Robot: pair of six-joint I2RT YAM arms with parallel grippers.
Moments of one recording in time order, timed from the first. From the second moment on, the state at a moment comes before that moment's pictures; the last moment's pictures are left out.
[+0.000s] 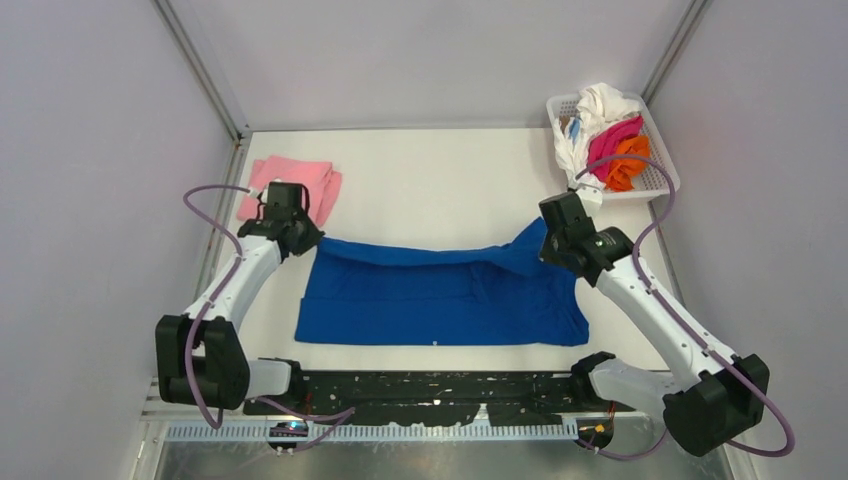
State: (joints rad) left arm -0.10 1.32 0.93 -0.53 -0.14 -0.68; right arm 0.39 1.10 0.97 -0.77 0.41 0.62
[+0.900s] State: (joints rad) left arm -0.10 0.99 0.59 -0.62 -0.32 -0.75; right arm 0.70 1.04 0.67 -0.87 0.26 0.89
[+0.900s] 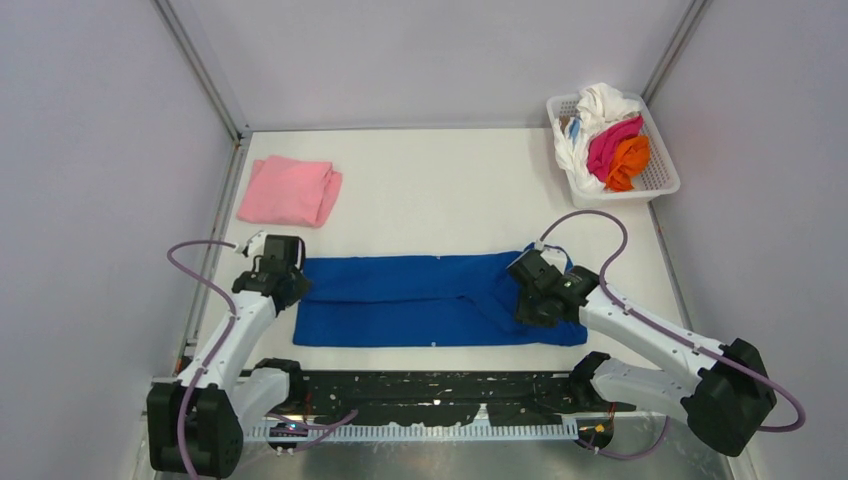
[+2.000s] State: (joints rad) left arm -0.10 1.28 0.65 -0.37 0.12 -0.68; right arm 0.26 1.01 0.57 -0.71 0.01 0.61
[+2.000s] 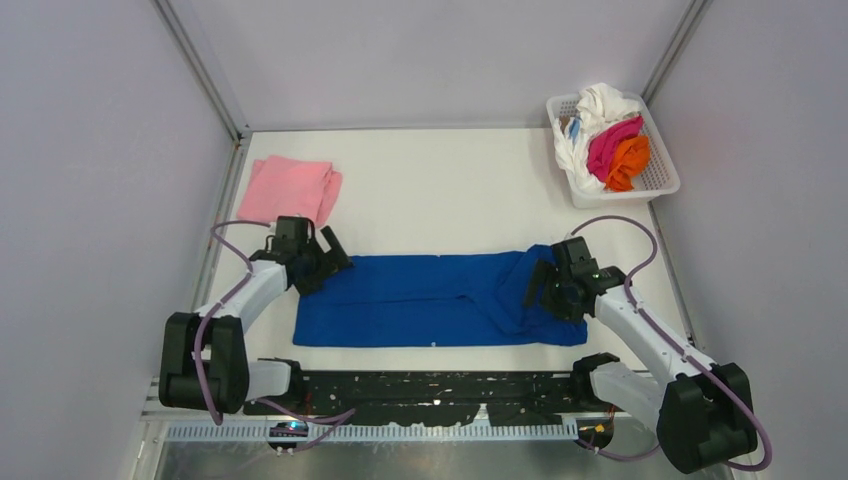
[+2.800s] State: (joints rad) left arm -0.10 1.30 0.65 -0.35 0.12 -0.66; right arm 0.25 0.93 0.48 -0.59 -0.01 0.59
